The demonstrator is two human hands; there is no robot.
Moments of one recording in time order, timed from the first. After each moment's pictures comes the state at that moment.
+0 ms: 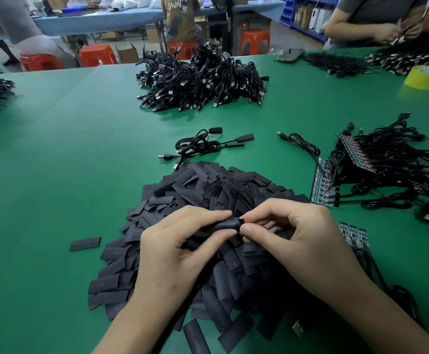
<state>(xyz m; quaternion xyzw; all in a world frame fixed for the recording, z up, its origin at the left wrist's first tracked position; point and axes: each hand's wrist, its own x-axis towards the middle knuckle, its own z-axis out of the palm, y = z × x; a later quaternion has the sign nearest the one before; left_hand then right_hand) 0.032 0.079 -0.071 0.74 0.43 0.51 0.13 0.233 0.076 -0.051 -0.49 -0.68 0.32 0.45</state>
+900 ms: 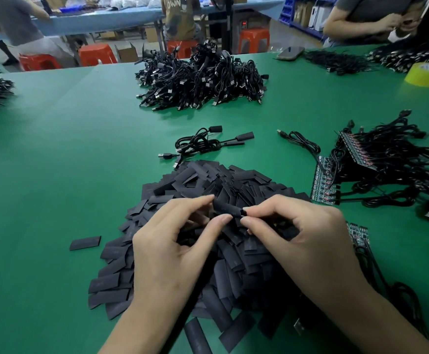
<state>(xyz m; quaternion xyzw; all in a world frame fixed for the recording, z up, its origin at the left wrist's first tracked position) 0.038 0.076 -0.069 0.69 0.49 0.53 0.09 0.225 0.070 -0.049 -0.48 -0.72 0.09 0.49</state>
